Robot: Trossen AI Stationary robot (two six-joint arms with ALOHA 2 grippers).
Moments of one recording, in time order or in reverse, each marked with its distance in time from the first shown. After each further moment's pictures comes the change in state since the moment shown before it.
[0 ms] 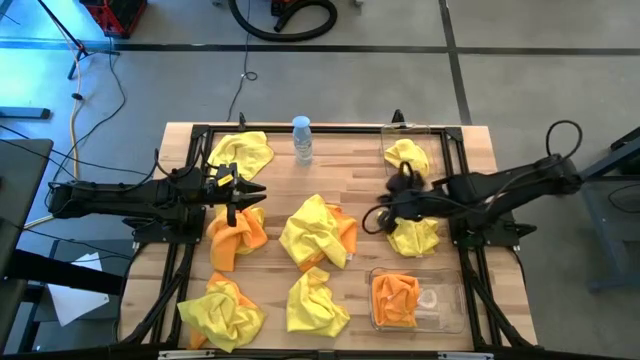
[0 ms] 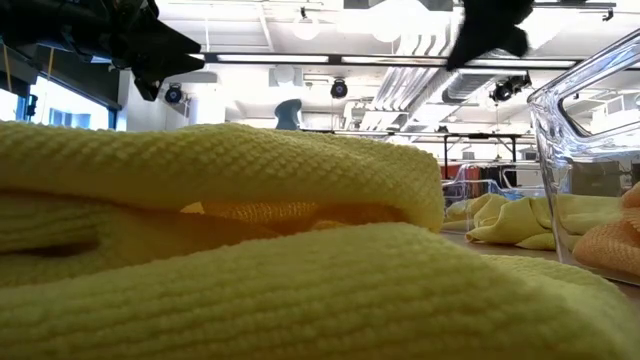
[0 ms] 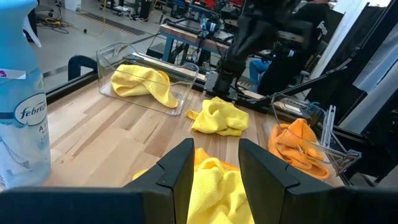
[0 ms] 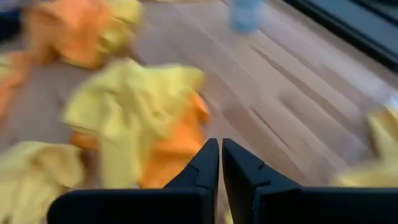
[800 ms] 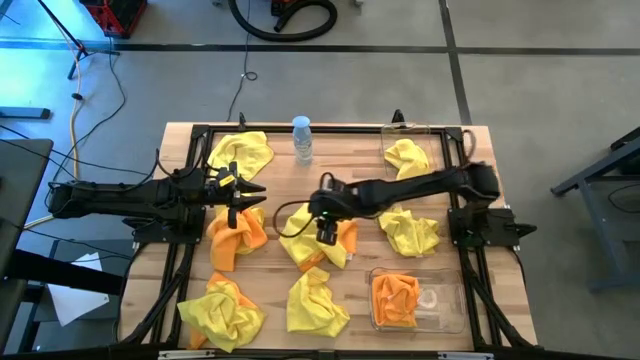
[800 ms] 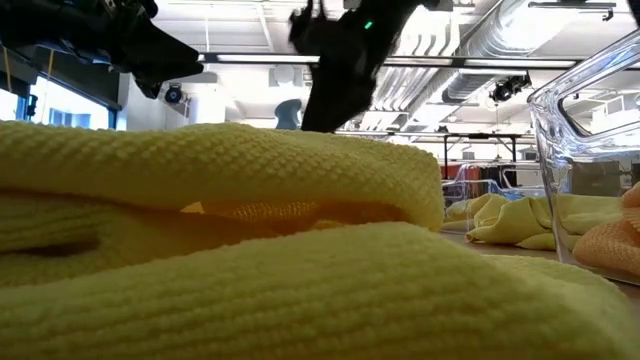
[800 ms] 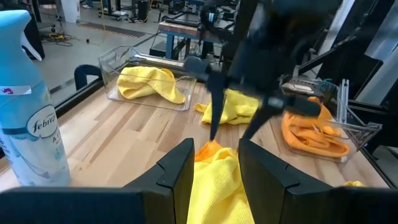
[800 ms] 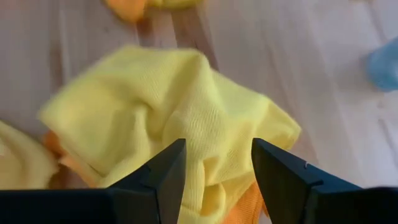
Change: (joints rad) left arm 0.000 0.001 0.000 -0.031 0.000 0.142; right arm -0.155 0.734 0.468 0.109 -0.300 -0.516
